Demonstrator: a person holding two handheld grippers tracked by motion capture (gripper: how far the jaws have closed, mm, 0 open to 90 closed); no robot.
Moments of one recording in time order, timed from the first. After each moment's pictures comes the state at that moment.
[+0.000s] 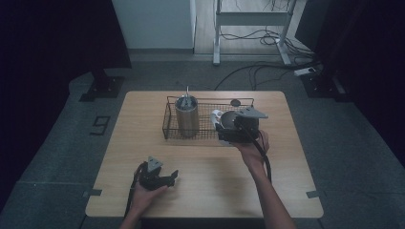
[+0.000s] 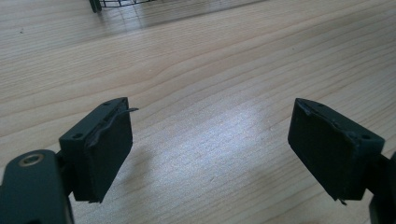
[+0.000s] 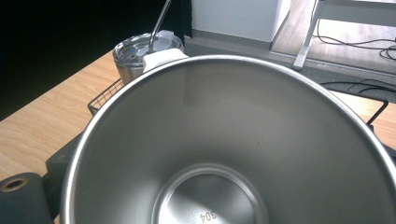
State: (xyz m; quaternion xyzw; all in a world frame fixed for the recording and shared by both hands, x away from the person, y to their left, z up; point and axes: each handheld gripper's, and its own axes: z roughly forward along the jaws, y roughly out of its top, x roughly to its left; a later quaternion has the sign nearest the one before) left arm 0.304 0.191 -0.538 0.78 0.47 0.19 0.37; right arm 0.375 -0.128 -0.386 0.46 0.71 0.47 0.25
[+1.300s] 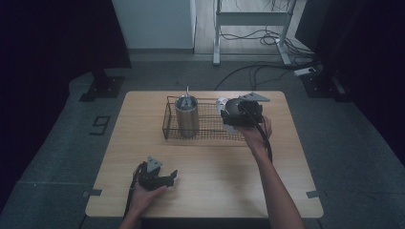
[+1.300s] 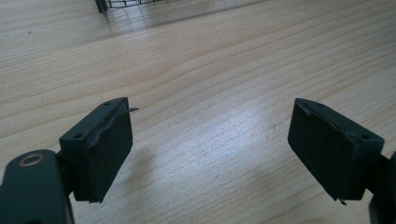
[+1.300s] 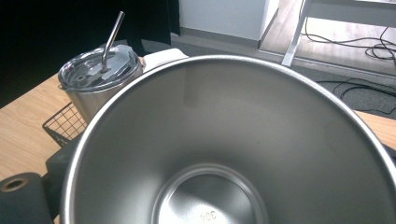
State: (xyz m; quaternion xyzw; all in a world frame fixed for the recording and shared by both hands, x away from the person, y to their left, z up) left arm 0.304 0.193 -0.538 0.78 0.47 0.20 0.37; right arm 0.426 -0.144 -0.381 0.48 0.71 0.45 0.26
